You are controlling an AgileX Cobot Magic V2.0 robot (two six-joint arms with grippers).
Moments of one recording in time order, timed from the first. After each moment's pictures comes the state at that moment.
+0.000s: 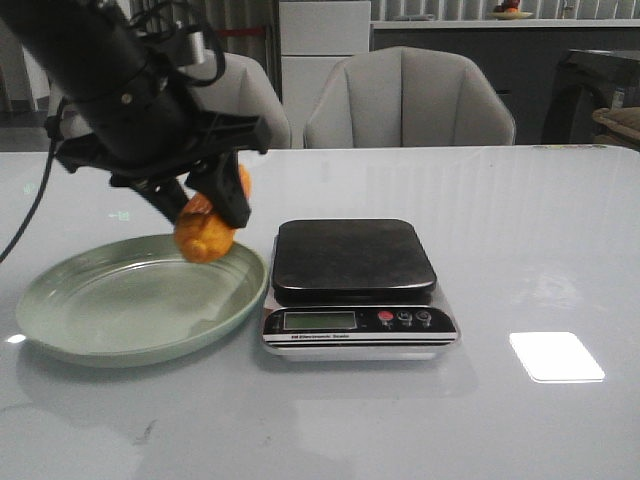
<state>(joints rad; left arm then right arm) -0.51 1.77 -1.23 -0.18 0.53 -0.15 0.07 -0.01 0.03 0.14 0.11 -0.04</state>
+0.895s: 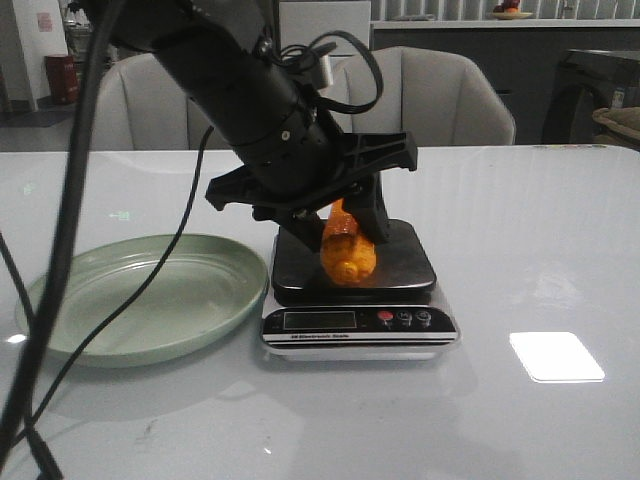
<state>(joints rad) -0.68 1.96 -1.36 -0.35 0.40 -0.15 0.07 -0.01 0.03 0.14 0.11 -0.04</state>
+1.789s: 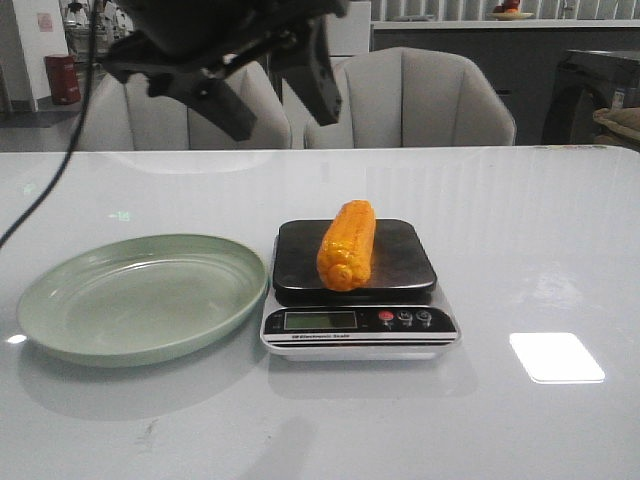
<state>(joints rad) -0.65 1.52 -1.14 -0.21 0.46 -0.15 0.07 -0.01 0.03 0.14 0.11 -0.04</state>
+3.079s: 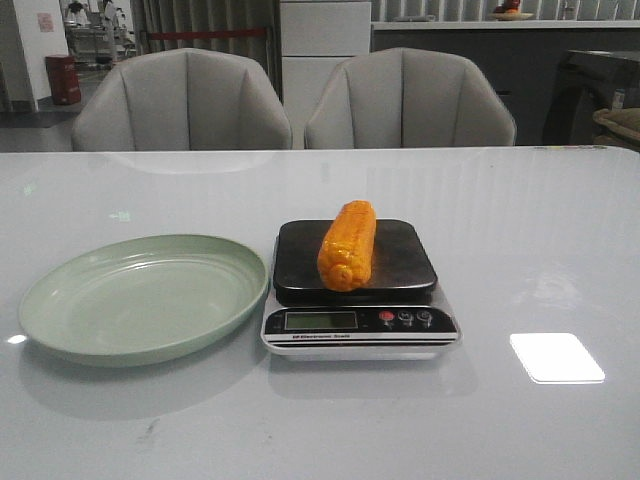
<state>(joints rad) -0.58 0.06 -0.41 0.08 0.74 -0.14 0.07 -0.01 0.03 0.14 0.11 -0.04</state>
